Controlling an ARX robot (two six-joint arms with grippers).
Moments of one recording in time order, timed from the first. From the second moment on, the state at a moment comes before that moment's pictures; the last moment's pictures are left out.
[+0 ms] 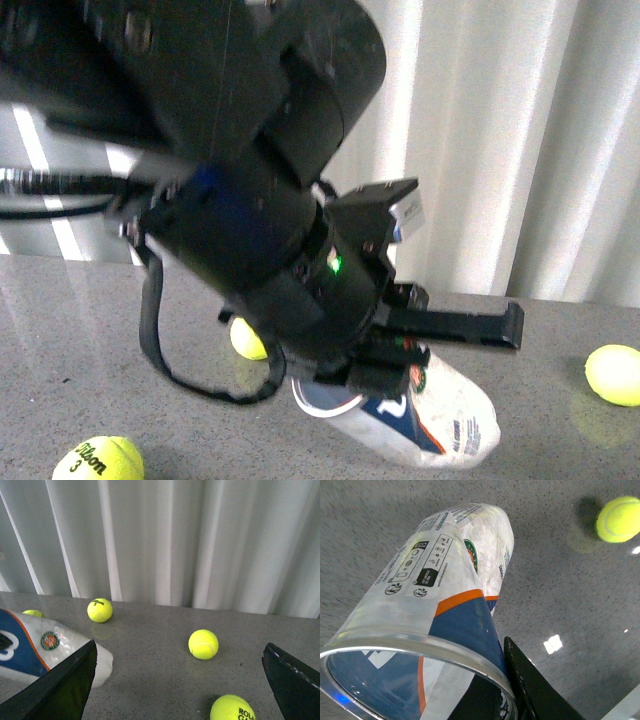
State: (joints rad) left arm -0.57 1.82 1.28 -0.36 0.25 -0.11; right arm 0.00 0.00 0.00 0.00 0.00 -0.01
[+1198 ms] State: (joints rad) left arm -0.84 1.89 1.58 -0.94 -0.13 0.88; right arm 0.00 0.00 0.00 0.00 0.00 -0.01
